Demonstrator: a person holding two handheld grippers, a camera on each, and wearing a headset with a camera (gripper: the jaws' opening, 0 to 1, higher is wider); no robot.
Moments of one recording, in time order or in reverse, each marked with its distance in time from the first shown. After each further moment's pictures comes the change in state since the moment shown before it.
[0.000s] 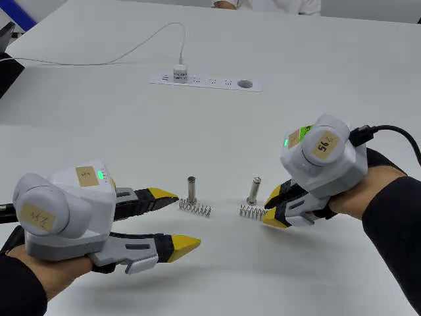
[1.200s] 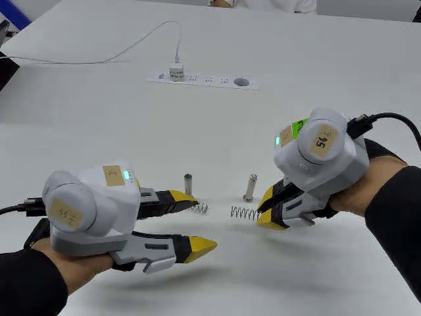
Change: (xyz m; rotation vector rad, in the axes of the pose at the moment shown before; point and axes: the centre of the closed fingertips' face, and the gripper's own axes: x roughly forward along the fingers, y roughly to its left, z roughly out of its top) left arm 0.024 -0.023 0.009 0.051 0.002 -0.086; right arm -0.022 0.031 0.020 -0.102 0.005 0.059
